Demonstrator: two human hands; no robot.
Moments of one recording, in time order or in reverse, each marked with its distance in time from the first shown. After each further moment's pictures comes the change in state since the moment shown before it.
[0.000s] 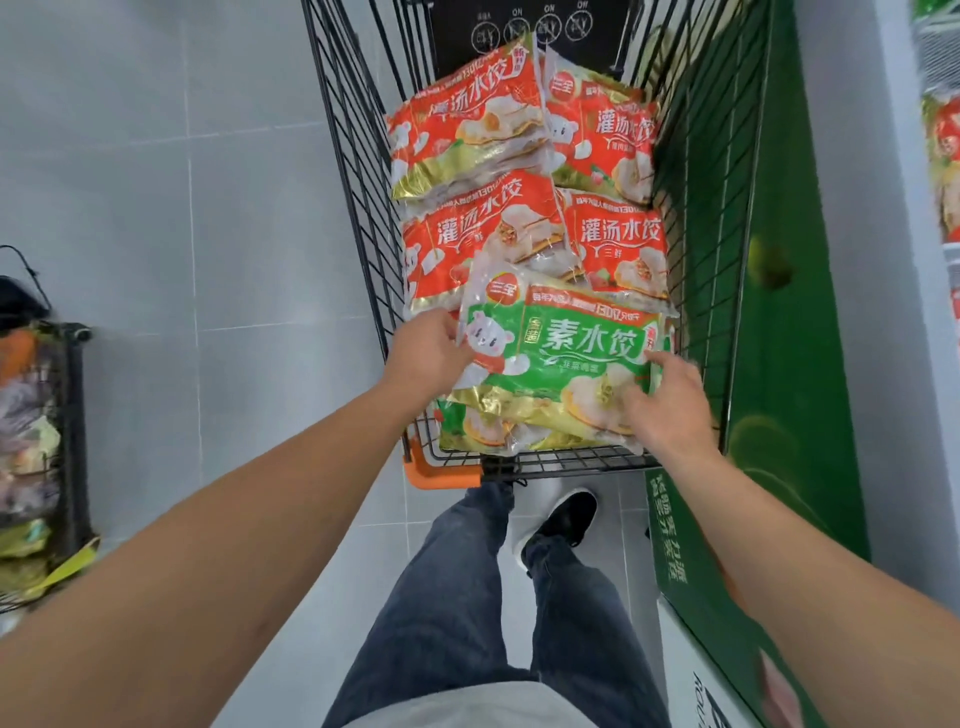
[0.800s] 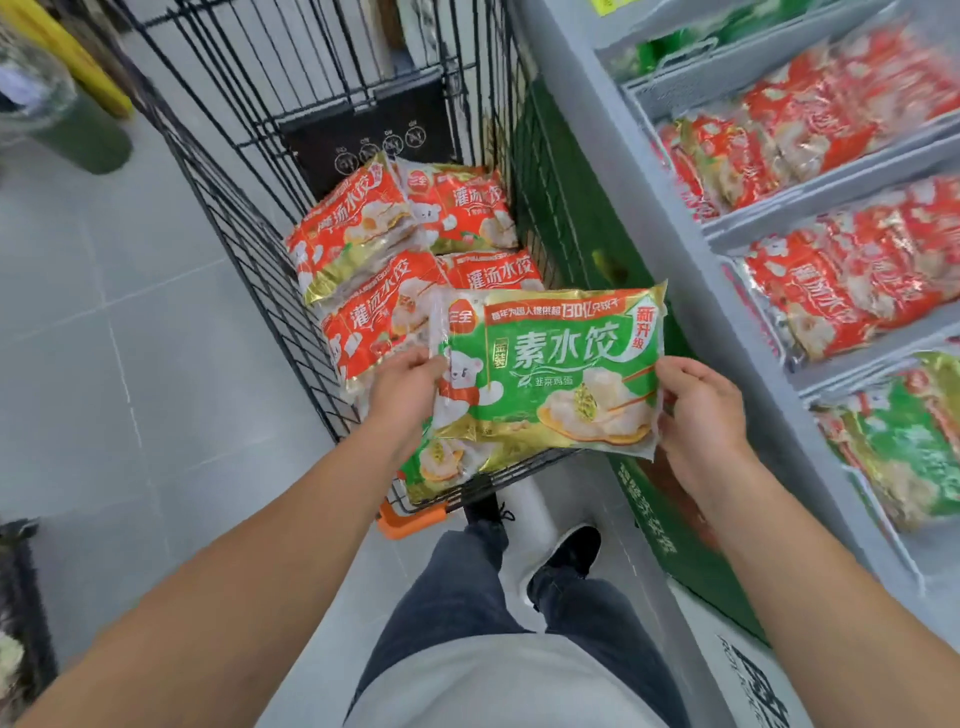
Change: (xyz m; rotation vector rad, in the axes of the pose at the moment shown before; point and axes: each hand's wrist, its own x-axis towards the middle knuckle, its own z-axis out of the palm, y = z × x) left_hand -0.030 0.062 -0.001 -0.717 -0.163 -0.149; right_hand -0.094 0.004 -0.103 1.130 0.311 0.333
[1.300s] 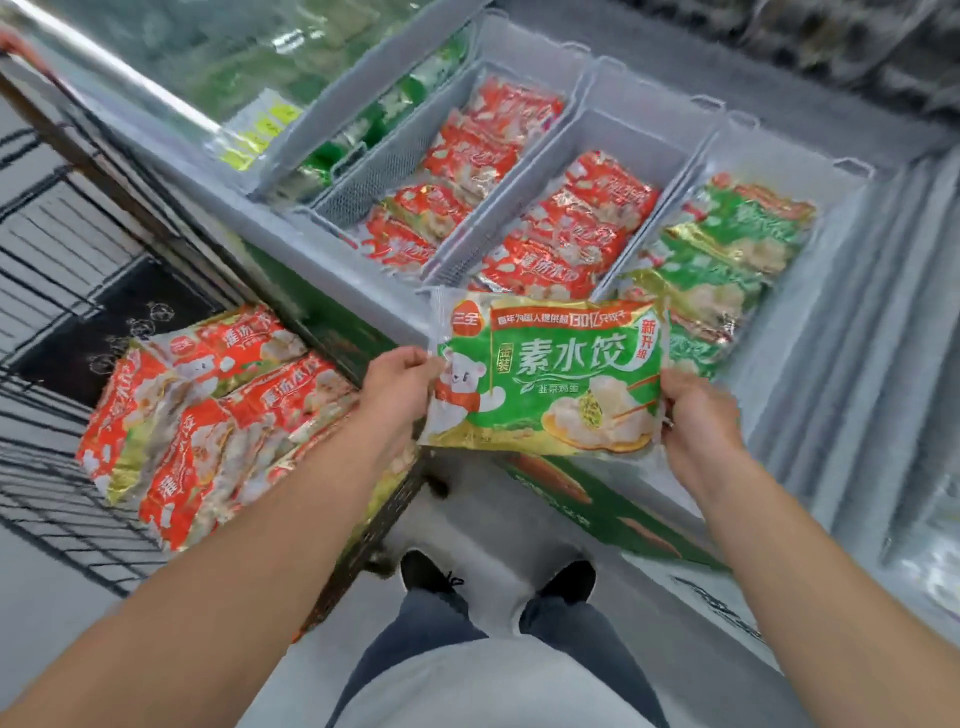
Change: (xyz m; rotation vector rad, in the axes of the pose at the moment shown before) left_hand -0.119 0.054 0.245 0.338 -0.433 0.315; right_hand -0.035 0.000 -0.263 0.473 0.410 -0.044
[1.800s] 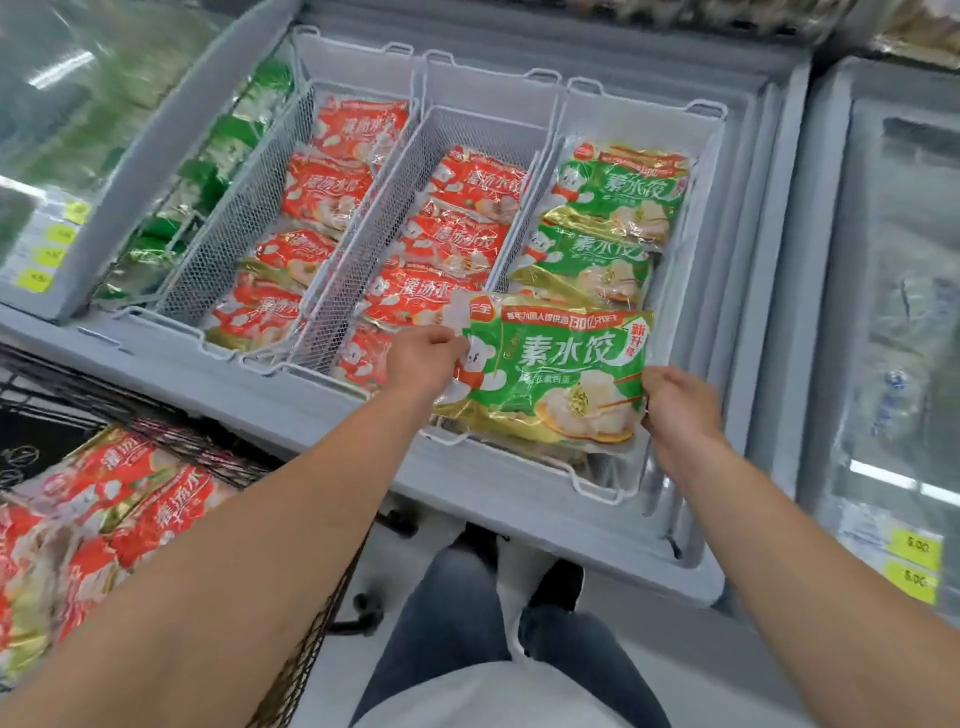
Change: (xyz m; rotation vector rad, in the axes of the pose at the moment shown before) left_hand 0.049 0.068 0.213 0.409 -0.117 0.150; right_hand 0.124 -0.019 -0.104 -0.106 0.247 0.053
